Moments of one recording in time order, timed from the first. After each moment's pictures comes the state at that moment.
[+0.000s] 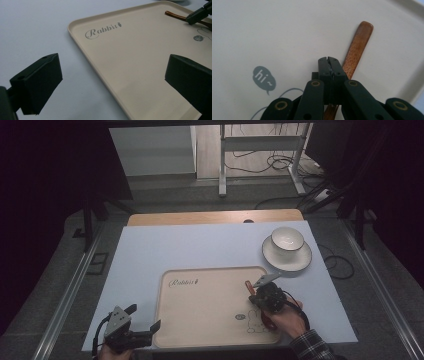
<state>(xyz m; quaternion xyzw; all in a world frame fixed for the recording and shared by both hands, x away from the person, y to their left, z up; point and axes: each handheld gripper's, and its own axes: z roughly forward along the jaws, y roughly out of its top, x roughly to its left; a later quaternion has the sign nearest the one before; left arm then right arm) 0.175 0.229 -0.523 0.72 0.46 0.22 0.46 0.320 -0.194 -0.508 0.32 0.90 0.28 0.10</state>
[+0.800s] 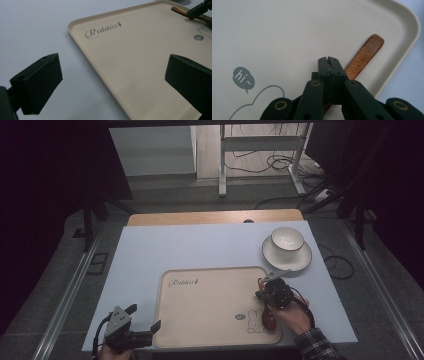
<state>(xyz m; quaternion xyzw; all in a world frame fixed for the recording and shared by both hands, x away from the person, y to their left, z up) 0.175 0.228 -0.523 0.72 0.46 0.23 0.46 0.331 -0.214 -0.507 0.35 0.88 0.29 0.11</state>
